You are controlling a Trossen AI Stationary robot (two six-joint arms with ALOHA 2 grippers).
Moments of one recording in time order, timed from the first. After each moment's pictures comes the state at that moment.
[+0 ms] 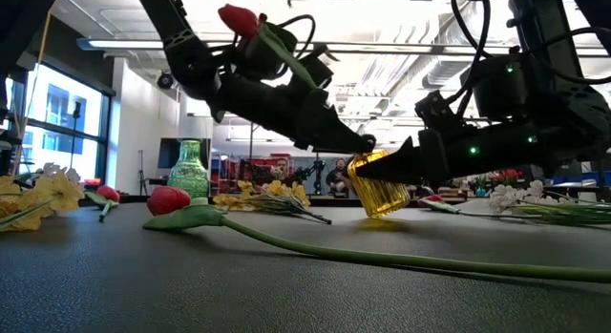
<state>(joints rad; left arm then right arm) 0.14 1.96 0.96 0.63 0.09 0.11 -0.03 2.03 0.29 1.57 0.25 0.02</state>
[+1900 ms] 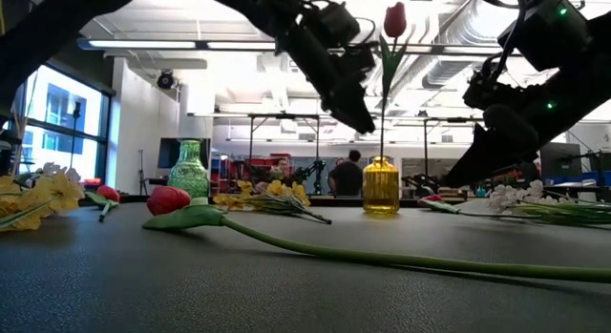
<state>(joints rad) 0.33 2.15 1.89 -0.58 0.03 0.32 0.18 1.14 0.26 0.11 0.53 0.50</state>
